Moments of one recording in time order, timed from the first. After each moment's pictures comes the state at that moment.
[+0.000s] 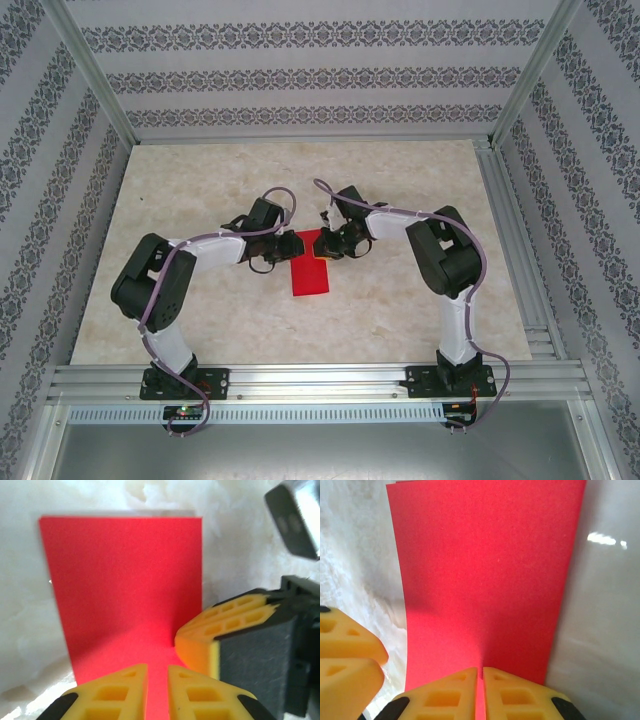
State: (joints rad) left arm -0.50 1.76 0.97 -0.14 0.39 -0.72; right arm 0.52 2.06 1.26 -0.39 -0.63 0.44
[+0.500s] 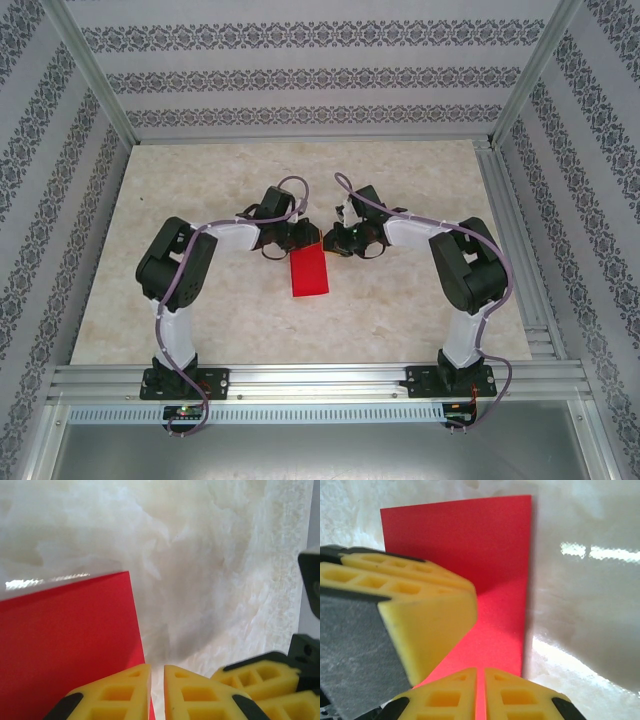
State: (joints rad) left arm -0.50 1.97 1.14 -0.04 0.55 -0.74; right arm 0.48 1.88 1.09 -0.26 -0.60 0.60
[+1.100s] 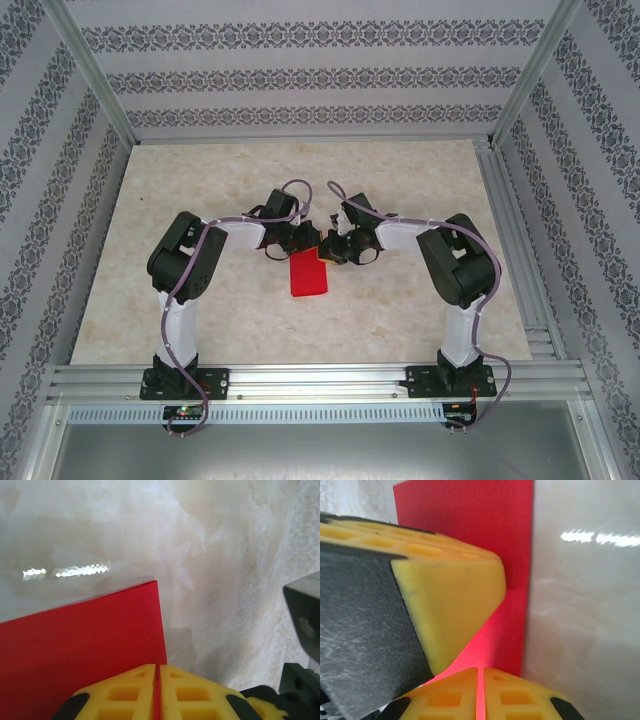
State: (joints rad) left arm -0.50 2.04 1.17 -0.05 0.54 -0.74; right arm 0.52 1.95 1.09 -0.22 -0.61 0.64
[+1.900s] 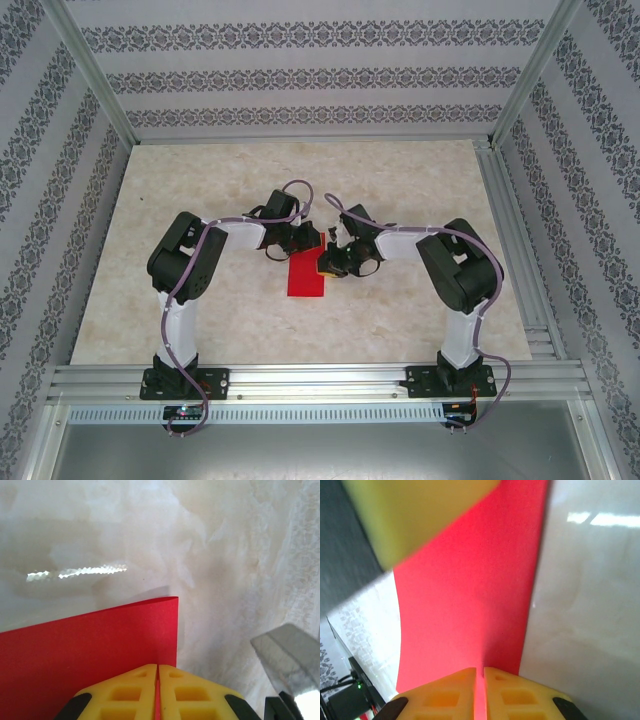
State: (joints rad) left arm -0.50 2.04 1.17 -0.05 0.53 -0.72; right arm 0.56 1.90 0.98 -0.20 -0.64 0.65
